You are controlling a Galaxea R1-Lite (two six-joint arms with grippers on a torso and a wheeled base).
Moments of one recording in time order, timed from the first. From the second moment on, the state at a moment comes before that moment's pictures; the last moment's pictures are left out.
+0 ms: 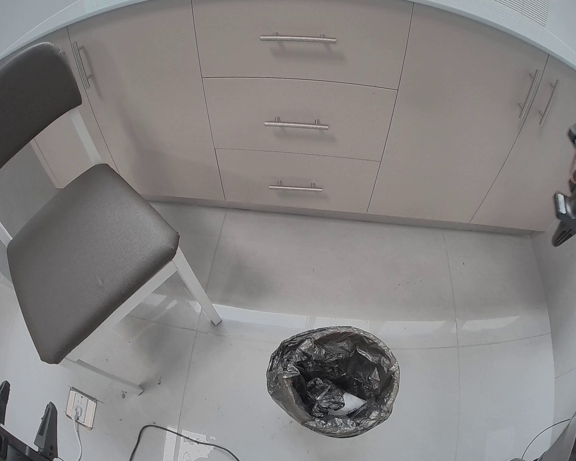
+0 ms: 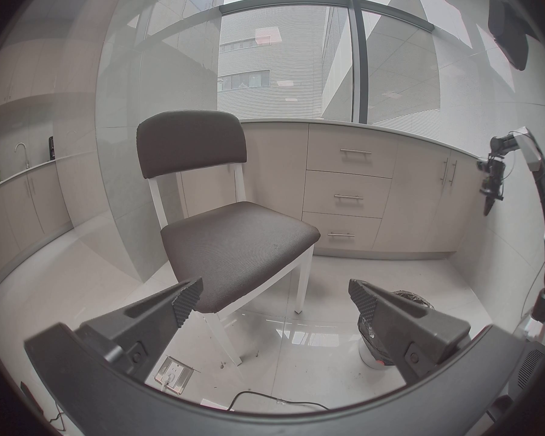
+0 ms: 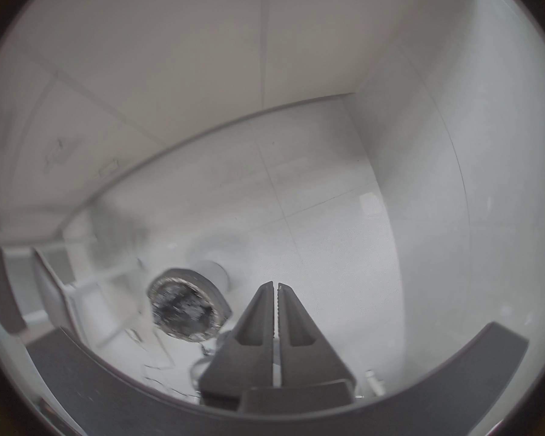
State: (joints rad) left arm 0.00 0.02 -0.02 0.02 0.02 -0.04; right arm -0.28 1.96 -2.00 1.20 0.03 0.22
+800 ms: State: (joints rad) left arm 0.00 0.02 -0.02 0.02 0.02 -0.04; right arm -0.75 1.22 -2.00 1.32 0.57 0.34
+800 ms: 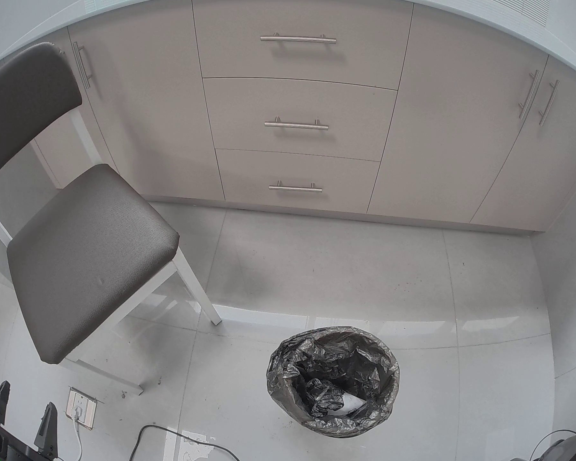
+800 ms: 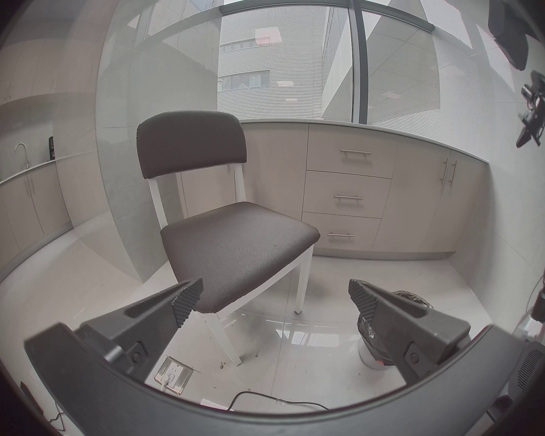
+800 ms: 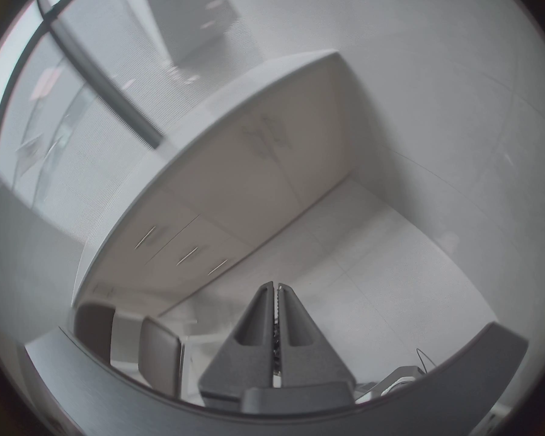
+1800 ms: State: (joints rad) left arm 0.00 0.02 -0.02 0.02 0.02 -0.04; right arm -0.01 0.19 -1.92 1.37 0.25 0.07
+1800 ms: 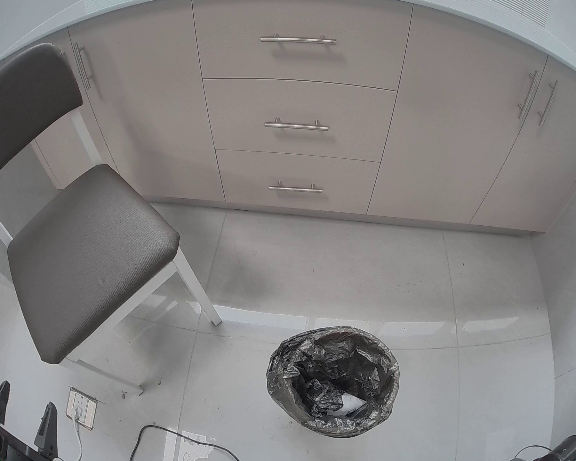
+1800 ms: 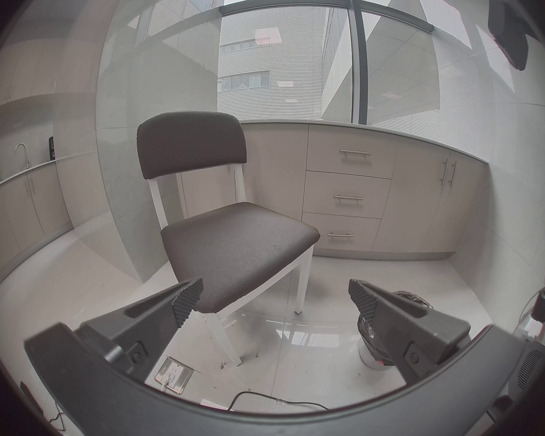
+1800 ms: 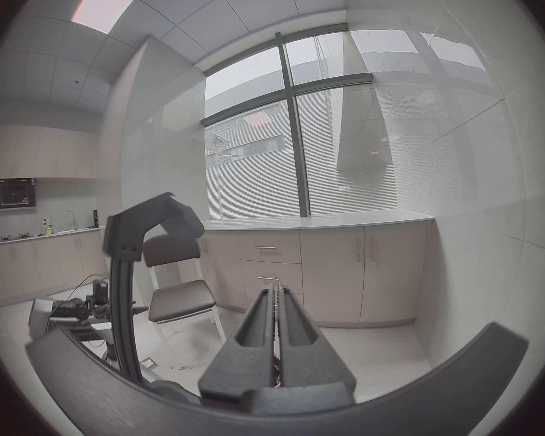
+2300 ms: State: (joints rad) left arm 0.00 0.02 -0.02 0.02 0.02 -0.04; right arm 0.01 0.03 -1.69 1.42 0.25 0.08
